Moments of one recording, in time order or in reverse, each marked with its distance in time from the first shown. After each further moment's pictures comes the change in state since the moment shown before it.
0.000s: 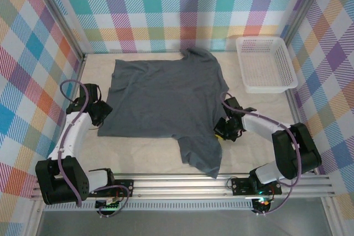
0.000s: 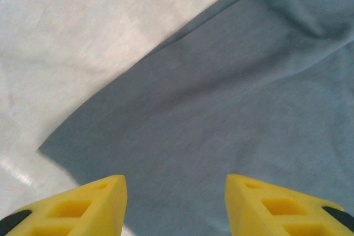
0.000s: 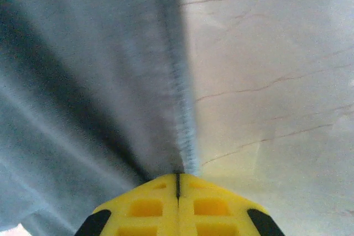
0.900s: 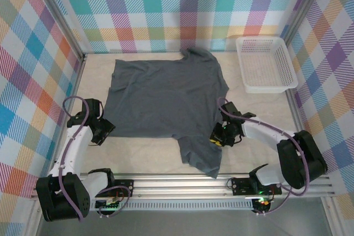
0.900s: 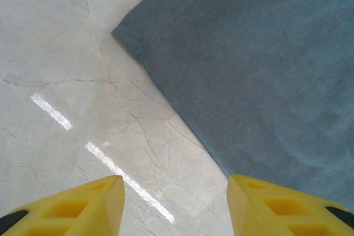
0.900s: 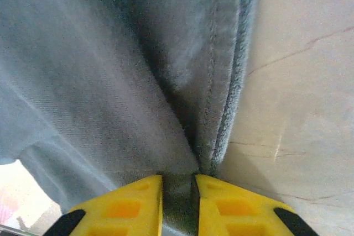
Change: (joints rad) left arm 0.000 -0.144 -0.153 -0.172 0.054 -0.024; right arm 0.098 -0.067 -0.061 -0.002 -0.089 0.002
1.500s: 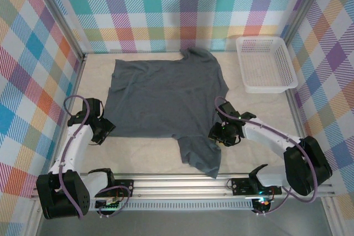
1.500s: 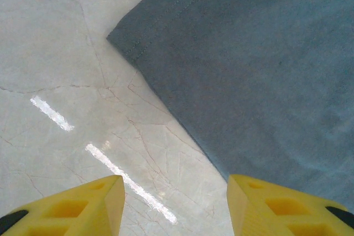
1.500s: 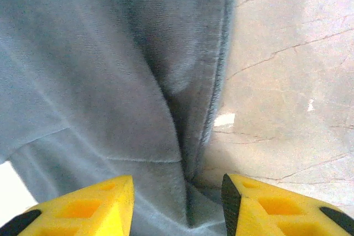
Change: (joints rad) left arm 0.000 0.019 0.000 0.019 0.000 0.012; right arm 0.062 -0.055 0.044 -0.092 0.171 -0.012
